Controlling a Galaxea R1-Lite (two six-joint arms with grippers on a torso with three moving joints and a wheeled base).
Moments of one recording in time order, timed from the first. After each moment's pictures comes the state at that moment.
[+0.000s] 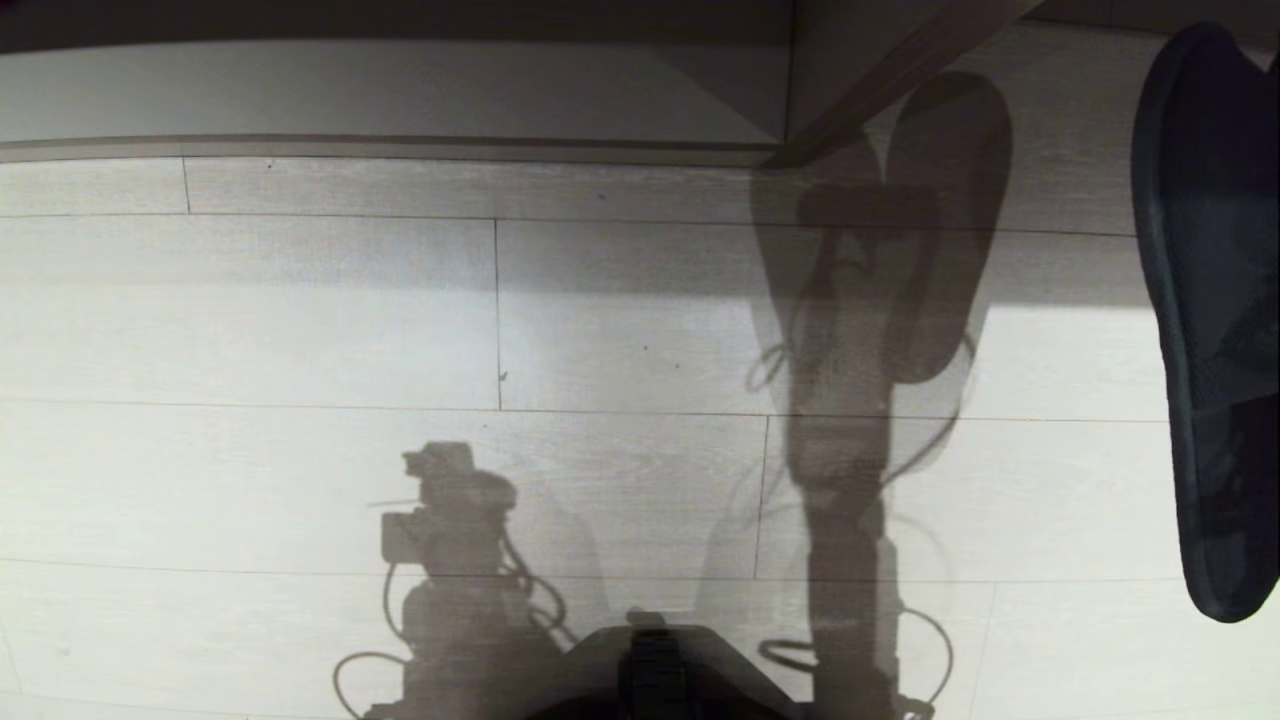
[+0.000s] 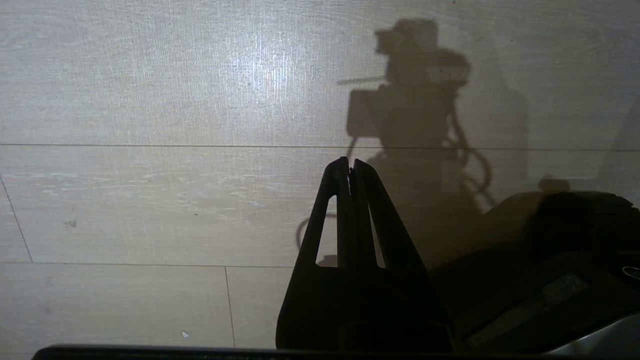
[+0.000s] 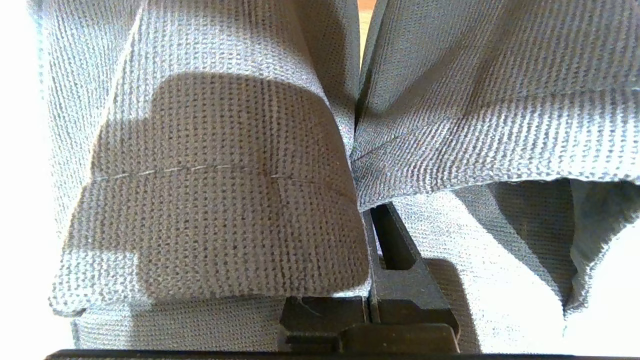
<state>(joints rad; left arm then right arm) 0.00 0.00 0.00 -0.02 0.00 0.00 0.16 0.88 -0.57 -0.58 -0.05 -0.20</state>
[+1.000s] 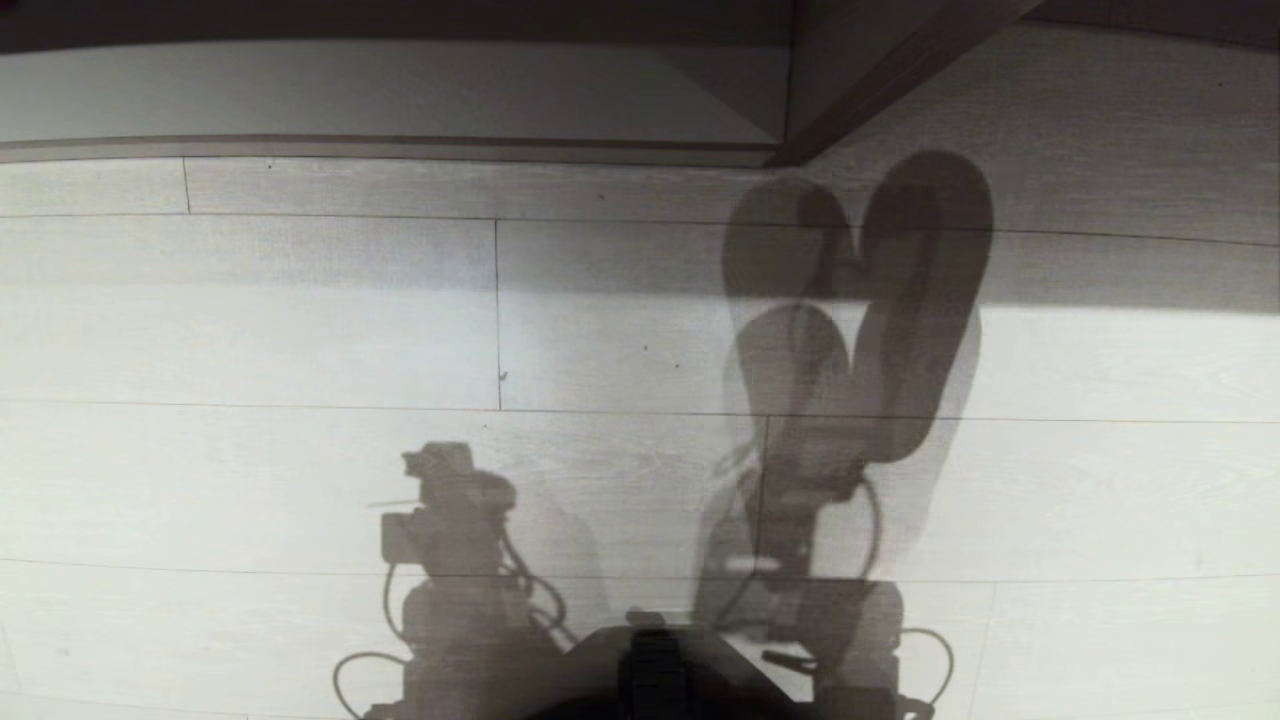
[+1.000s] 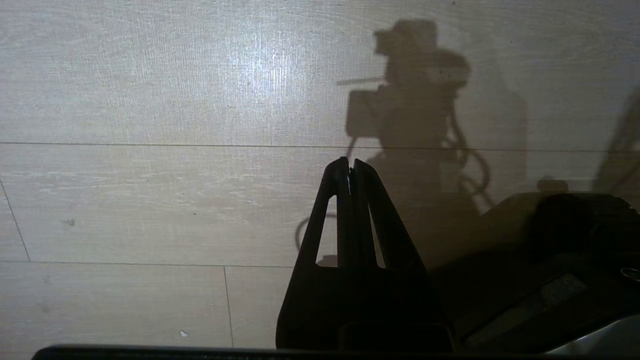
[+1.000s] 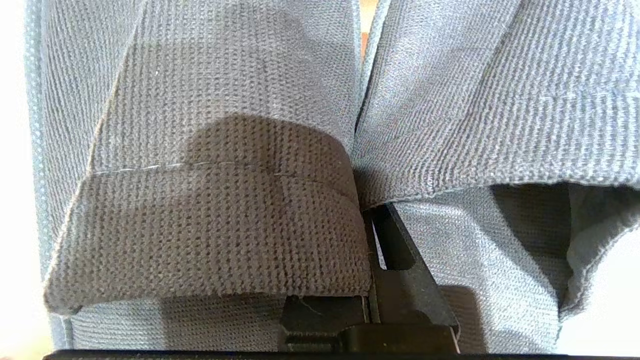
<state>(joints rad) 0.00 0.00 0.00 -0.02 0.00 -0.01 -0.07 0.42 -0.35 -0.40 0.24 -0.01</state>
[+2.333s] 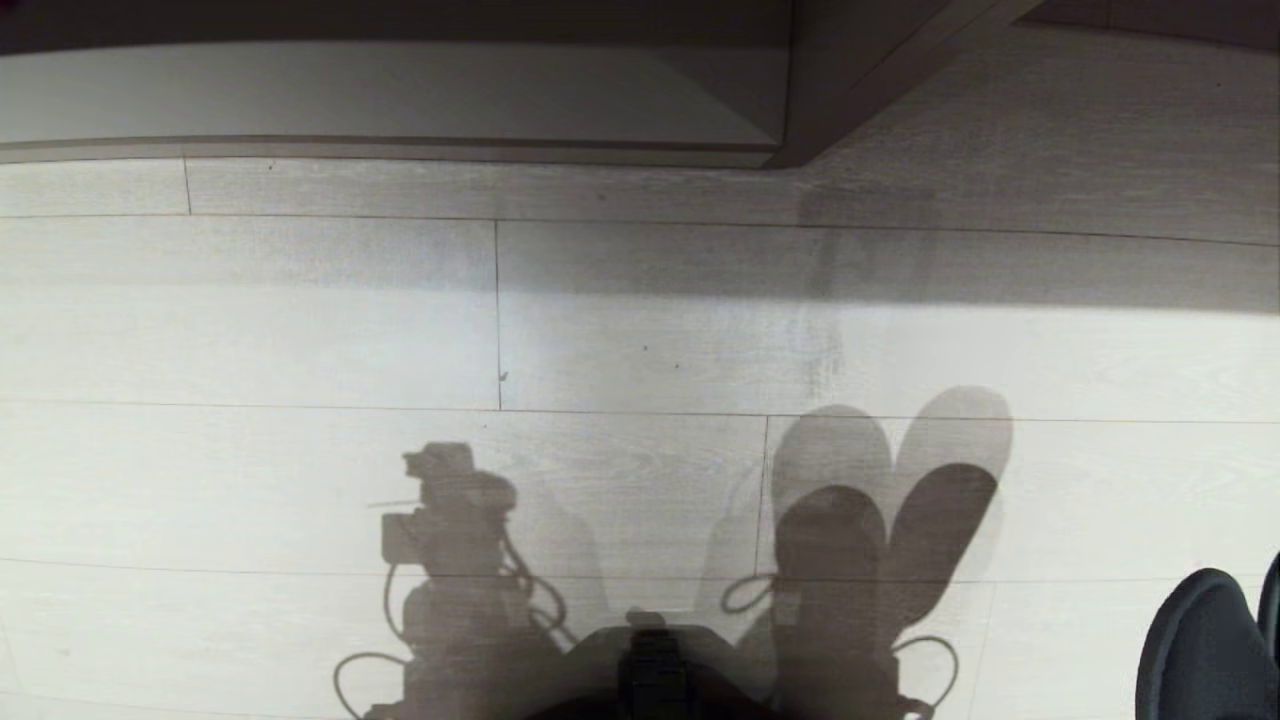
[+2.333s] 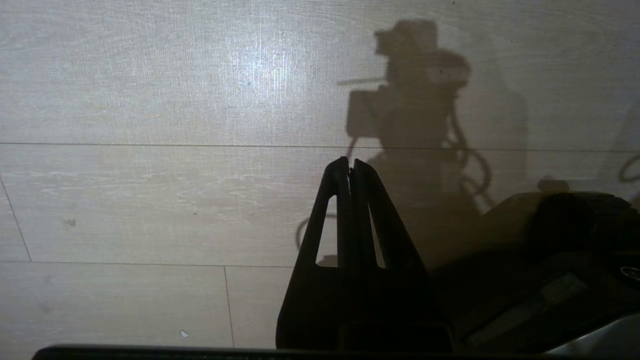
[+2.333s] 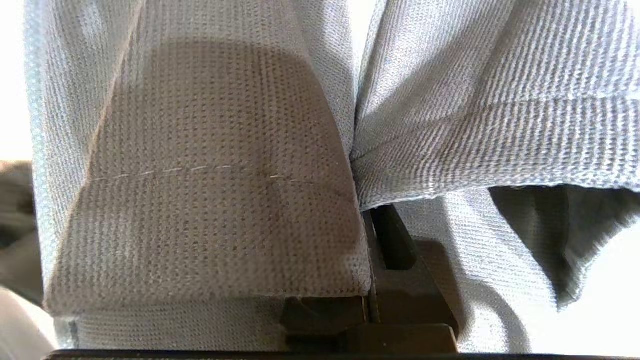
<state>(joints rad) 0.00 0.00 0.00 -0.02 0.00 -0.01 0.00 0.01 0.00 -0.02 0.01 -0.11</state>
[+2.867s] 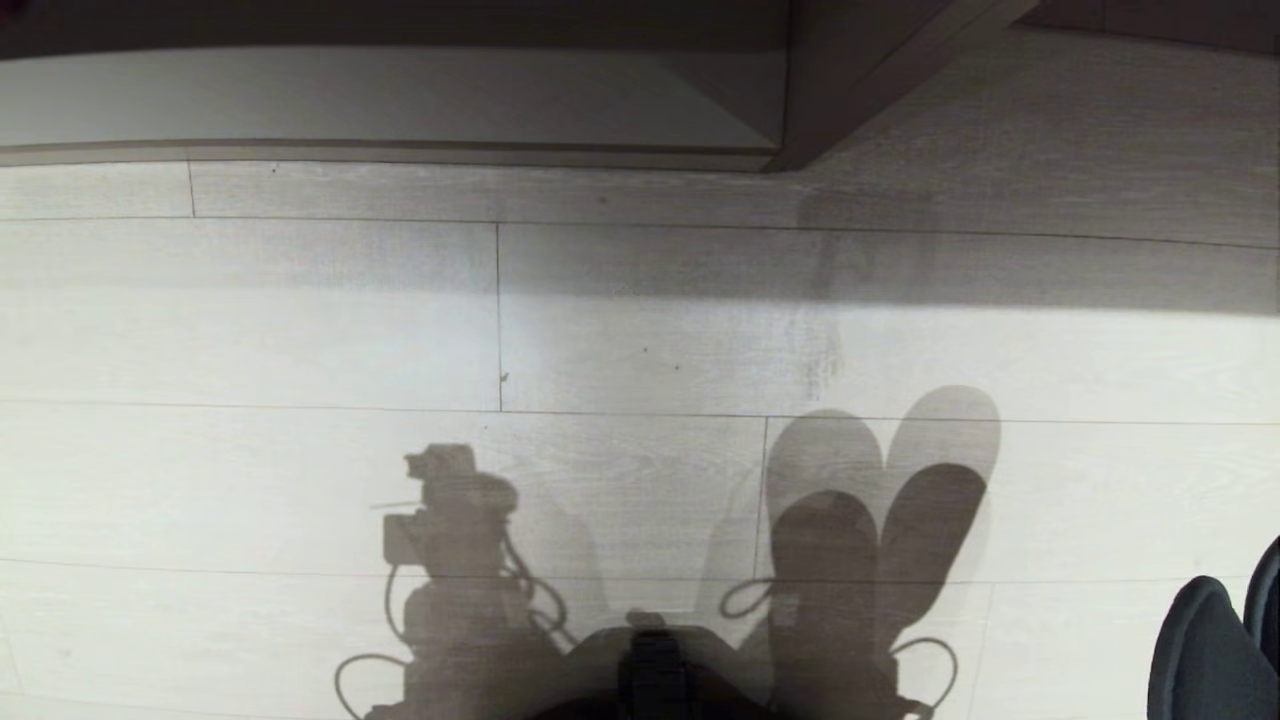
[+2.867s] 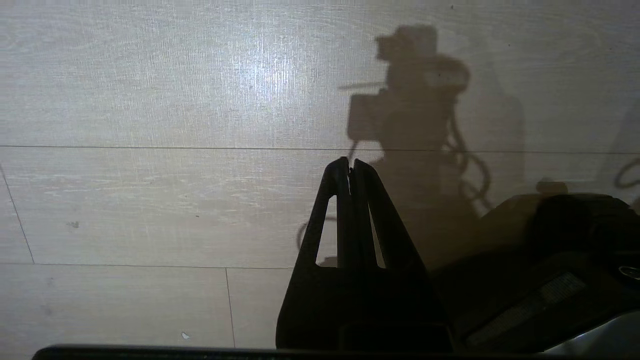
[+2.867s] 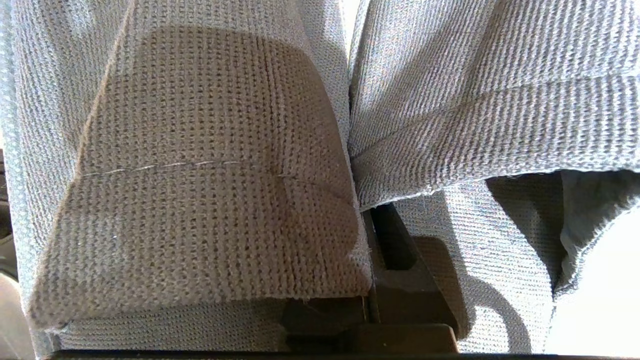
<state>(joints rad) 0.00 0.00 0.00 -0.02 0.00 0.00 0.00 0.00 0.00 0.00 0.02 -0.12</state>
